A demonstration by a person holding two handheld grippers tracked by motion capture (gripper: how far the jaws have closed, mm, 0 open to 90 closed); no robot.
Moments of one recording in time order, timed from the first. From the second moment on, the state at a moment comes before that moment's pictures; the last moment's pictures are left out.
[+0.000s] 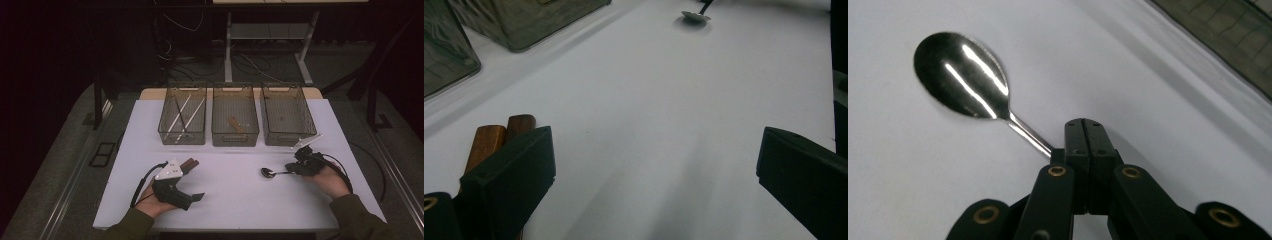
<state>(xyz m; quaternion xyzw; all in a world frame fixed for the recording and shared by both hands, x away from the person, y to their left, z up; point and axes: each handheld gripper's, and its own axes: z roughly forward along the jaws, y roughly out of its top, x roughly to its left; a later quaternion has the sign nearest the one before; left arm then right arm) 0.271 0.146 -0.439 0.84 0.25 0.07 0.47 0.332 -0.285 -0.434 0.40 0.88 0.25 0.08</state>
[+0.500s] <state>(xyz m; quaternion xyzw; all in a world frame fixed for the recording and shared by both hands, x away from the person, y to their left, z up) 0.271 0.146 -0.439 0.84 0.25 0.07 0.47 0.313 -0.290 -0.433 0.39 0.89 0.25 0.06</state>
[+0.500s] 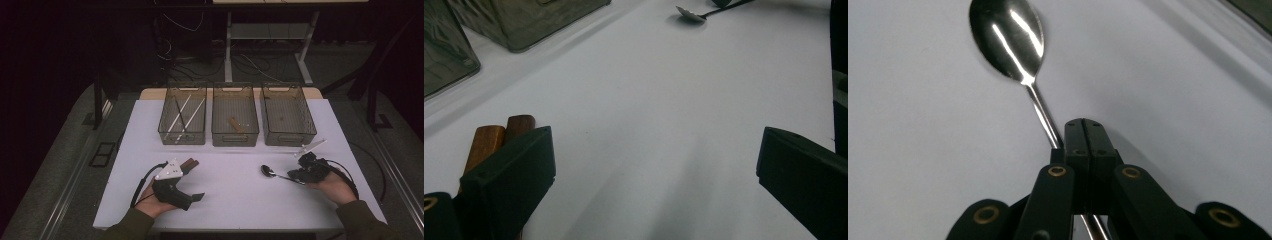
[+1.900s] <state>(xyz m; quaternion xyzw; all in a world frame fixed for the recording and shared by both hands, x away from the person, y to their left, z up) 0.271 0.146 -0.441 0.84 0.25 0.07 0.47 0.328 -0.266 -0.433 0.39 0.84 0.37 0.03</state>
